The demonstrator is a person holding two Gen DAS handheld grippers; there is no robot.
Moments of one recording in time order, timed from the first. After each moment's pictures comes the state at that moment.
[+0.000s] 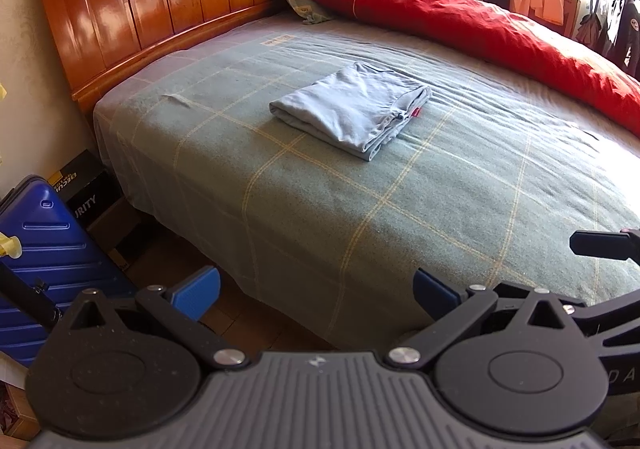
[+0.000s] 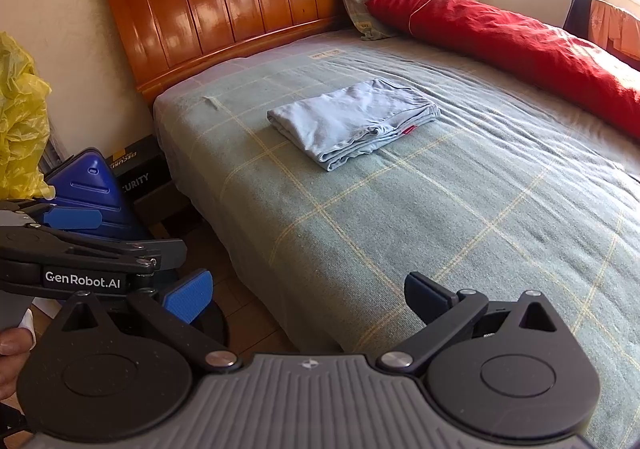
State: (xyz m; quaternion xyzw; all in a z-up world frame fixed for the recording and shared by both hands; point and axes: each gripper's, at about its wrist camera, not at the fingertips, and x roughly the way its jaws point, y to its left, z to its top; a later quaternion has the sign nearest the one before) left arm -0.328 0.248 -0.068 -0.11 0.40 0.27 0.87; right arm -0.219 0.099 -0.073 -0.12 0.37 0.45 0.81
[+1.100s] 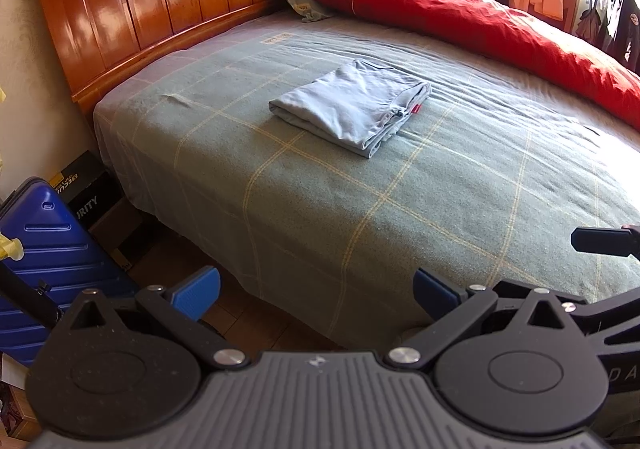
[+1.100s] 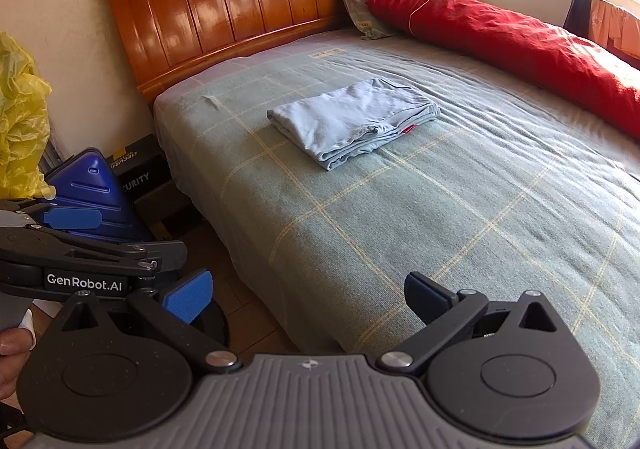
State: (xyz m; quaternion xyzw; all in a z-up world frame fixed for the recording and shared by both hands) left arm -0.328 0.246 -0.068 -0.11 0.40 0.27 0.87; right arm -0.219 0.098 -0.074 -0.12 0.37 0.45 0.80
